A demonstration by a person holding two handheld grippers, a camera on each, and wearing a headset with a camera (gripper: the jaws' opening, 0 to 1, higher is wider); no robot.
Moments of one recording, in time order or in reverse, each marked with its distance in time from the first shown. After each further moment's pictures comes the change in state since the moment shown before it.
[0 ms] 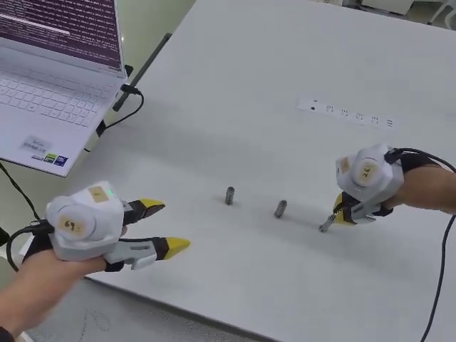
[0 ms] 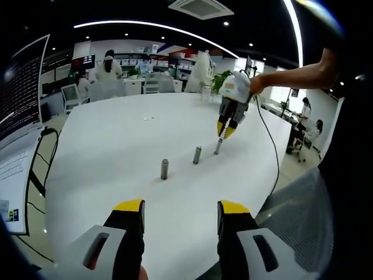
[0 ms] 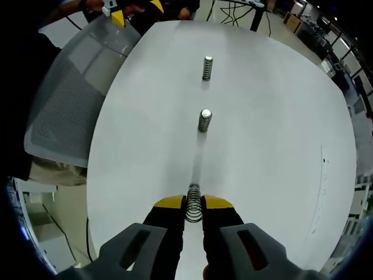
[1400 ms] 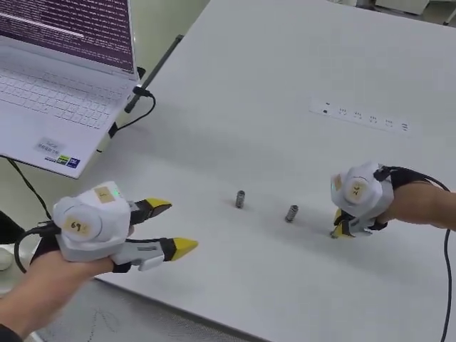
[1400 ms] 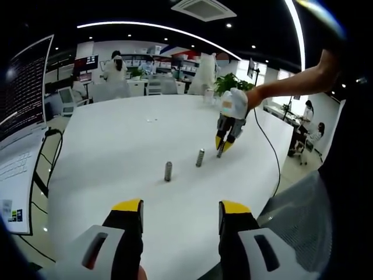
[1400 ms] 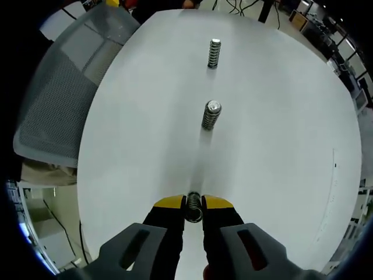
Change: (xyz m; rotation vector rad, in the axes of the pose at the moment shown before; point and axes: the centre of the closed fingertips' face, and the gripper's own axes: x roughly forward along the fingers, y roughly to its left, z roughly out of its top) left arm -0.004 0.005 0.005 -0.012 -0.014 0.016; right arm 0.037 0.002 0.001 -0.018 0.041 0.021
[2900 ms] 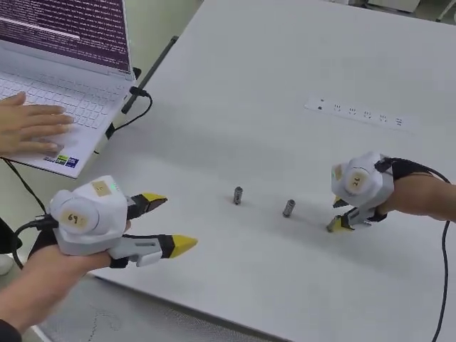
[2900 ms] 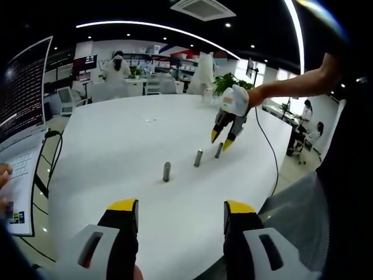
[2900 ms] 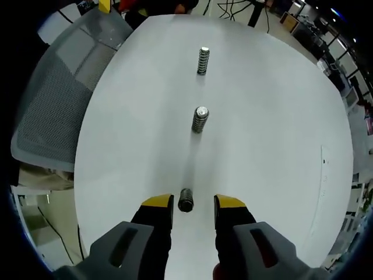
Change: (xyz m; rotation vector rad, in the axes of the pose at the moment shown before) left arm -0.004 -0.002 0.003 0.003 0.007 -0.011; right arm -0.017 -0.008 0.002 0.029 -0.032 -0.079
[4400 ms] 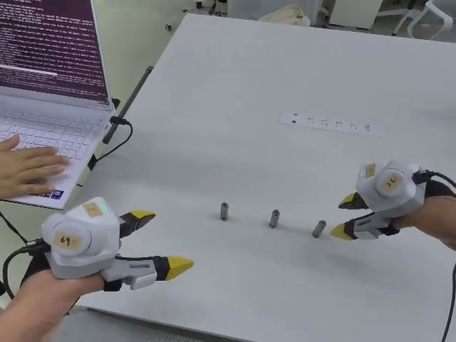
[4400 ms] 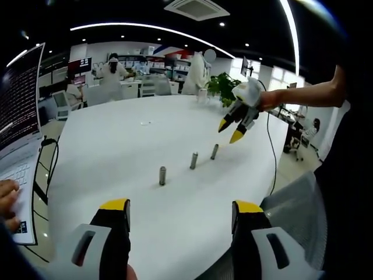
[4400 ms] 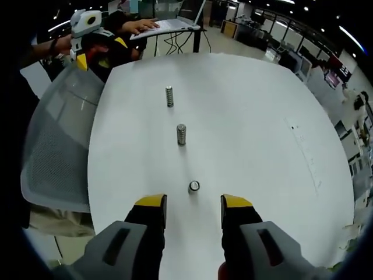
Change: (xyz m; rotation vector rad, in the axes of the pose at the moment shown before) left arm -0.001 -0.007 0.008 0.030 -0.001 -0.026; right arm -0.052 0.017 -0.012 0.374 -0.283 -0.152
